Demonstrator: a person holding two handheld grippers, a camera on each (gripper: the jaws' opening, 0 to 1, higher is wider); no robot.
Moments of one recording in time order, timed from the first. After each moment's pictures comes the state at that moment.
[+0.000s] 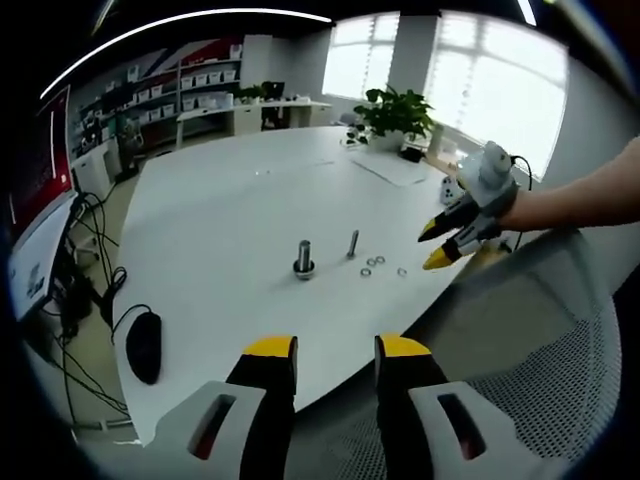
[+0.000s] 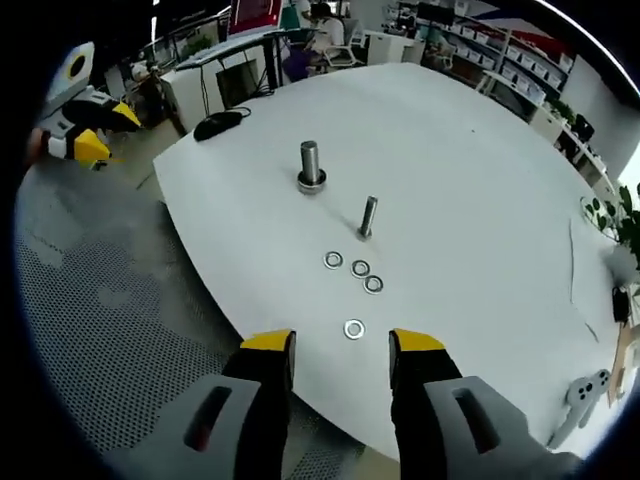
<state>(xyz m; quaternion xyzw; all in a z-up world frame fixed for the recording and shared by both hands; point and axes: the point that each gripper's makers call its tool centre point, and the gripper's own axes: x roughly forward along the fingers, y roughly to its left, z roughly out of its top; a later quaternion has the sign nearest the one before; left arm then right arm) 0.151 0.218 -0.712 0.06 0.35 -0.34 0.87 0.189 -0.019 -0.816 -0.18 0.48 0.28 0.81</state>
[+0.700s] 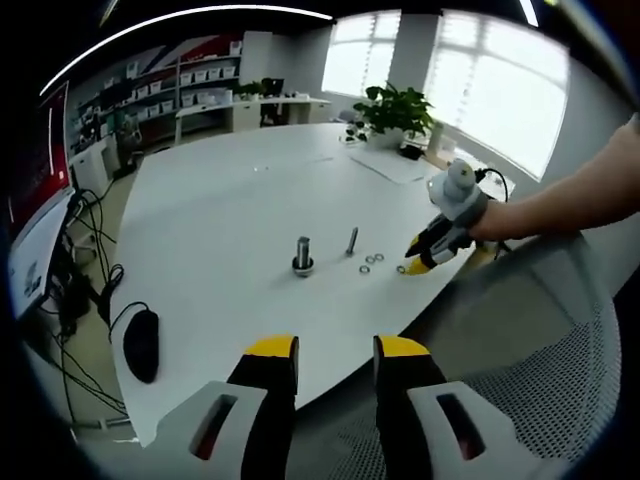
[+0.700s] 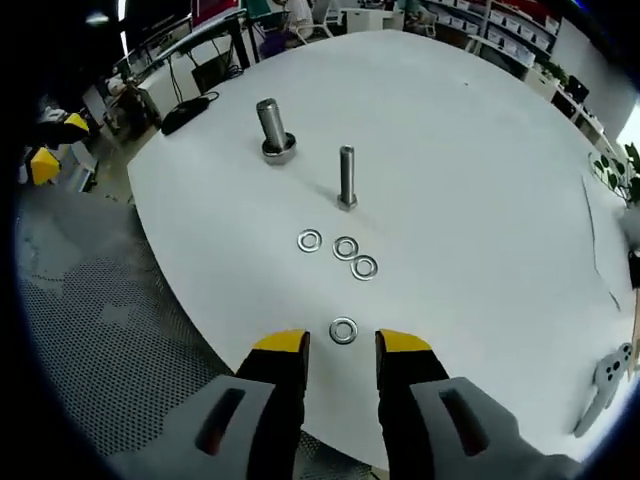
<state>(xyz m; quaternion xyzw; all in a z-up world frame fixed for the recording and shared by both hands) 0.152 0.216 -0.714 0.06 0.36 -0.35 0.86 0.207 -0.023 -0.854 -0.14 0.53 0.26 0.80</state>
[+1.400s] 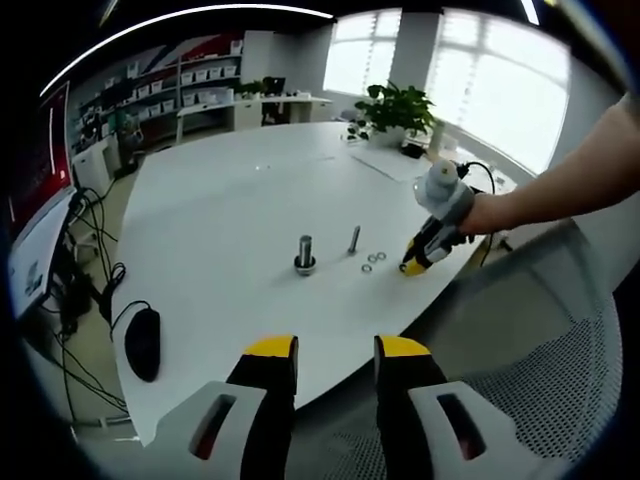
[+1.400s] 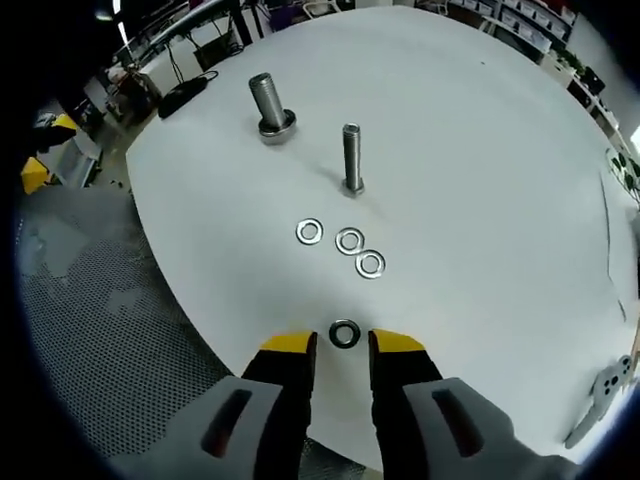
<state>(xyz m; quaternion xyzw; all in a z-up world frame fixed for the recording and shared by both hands) 0.153 0.219 -0.715 0.06 0.36 -0.34 0.87 0.201 -0.025 -0.867 -0.21 0.56 0.30 0.74</state>
